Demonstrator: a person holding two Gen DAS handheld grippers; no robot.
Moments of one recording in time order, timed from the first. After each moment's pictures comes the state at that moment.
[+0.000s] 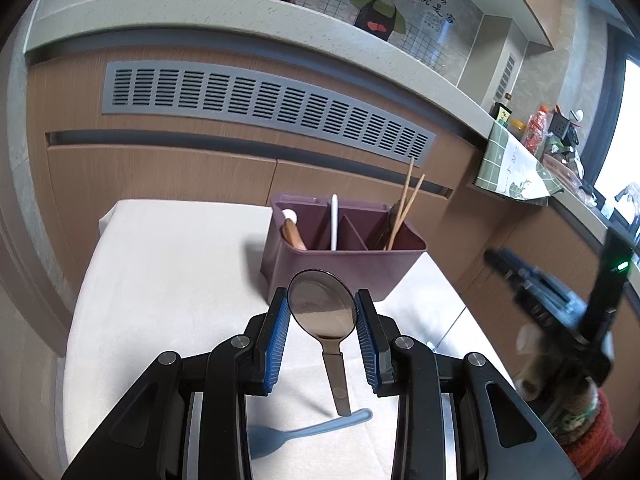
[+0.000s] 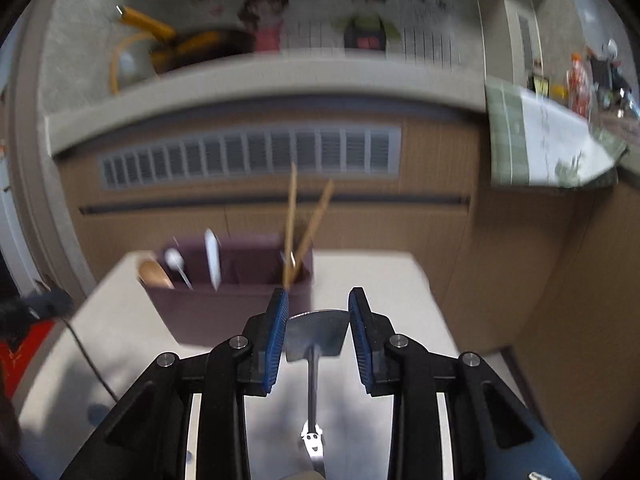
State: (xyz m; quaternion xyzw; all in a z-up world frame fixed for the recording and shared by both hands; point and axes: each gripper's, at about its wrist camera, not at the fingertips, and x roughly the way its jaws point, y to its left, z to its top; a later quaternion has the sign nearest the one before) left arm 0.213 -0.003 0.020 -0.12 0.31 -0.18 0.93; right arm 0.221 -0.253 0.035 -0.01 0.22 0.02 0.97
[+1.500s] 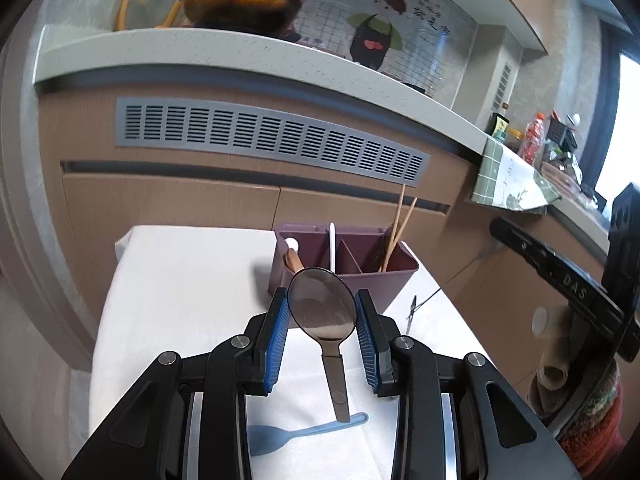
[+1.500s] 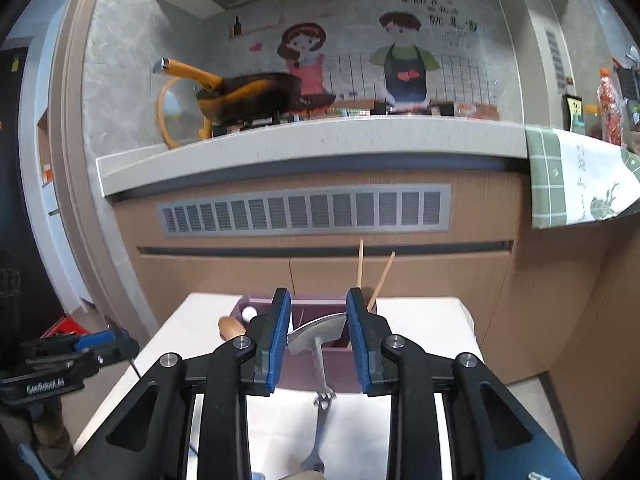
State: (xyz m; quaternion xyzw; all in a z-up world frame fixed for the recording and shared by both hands) left arm 0.195 0.006 0.050 -0.12 0.29 -0.16 0.94; right arm 0.211 -0.233 0.093 0.01 0.21 0.11 0.97
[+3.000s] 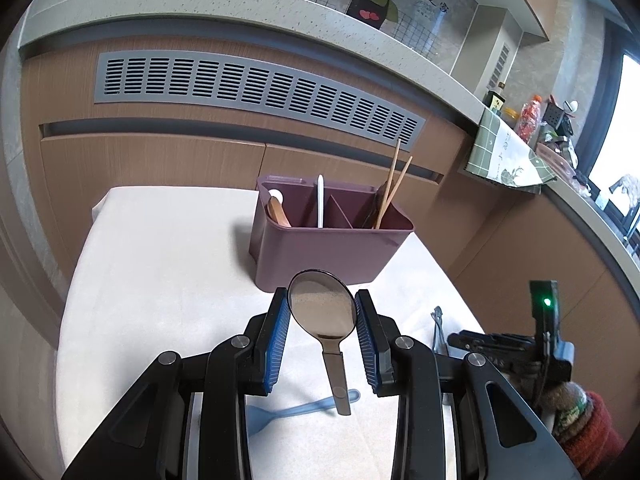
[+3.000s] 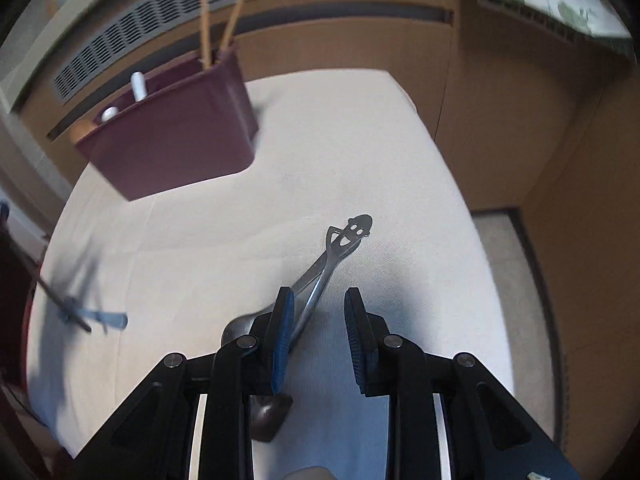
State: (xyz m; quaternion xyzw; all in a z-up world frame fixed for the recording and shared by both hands) left arm 0.203 -0.008 0.012 -0.12 0.33 -0.19 0.92; right arm 0.225 -0.332 -0.061 0.05 0.50 0.02 0.87
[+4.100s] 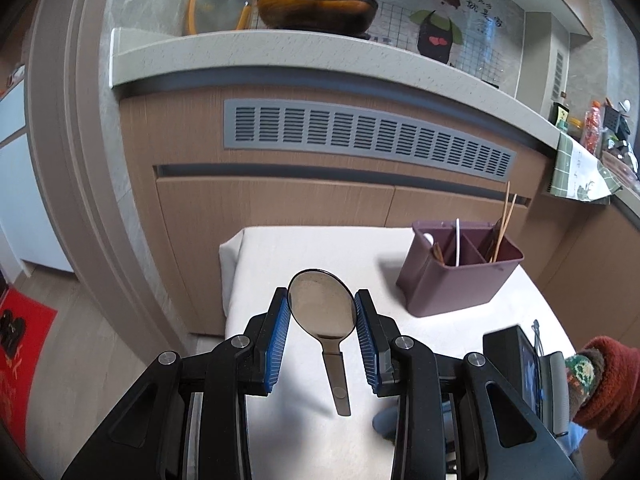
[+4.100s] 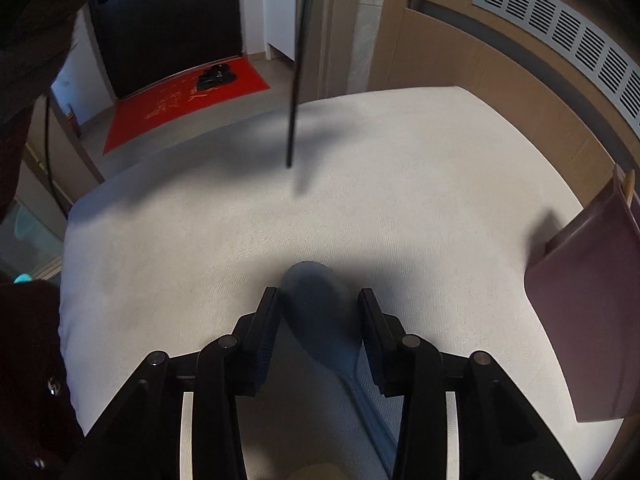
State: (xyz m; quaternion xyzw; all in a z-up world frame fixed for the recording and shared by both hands) left arm 0.190 0.110 0.036 -0.06 0.31 -0.05 0.95; right arm 0.217 -0.047 -0.088 -0.30 0.41 0.46 0.73
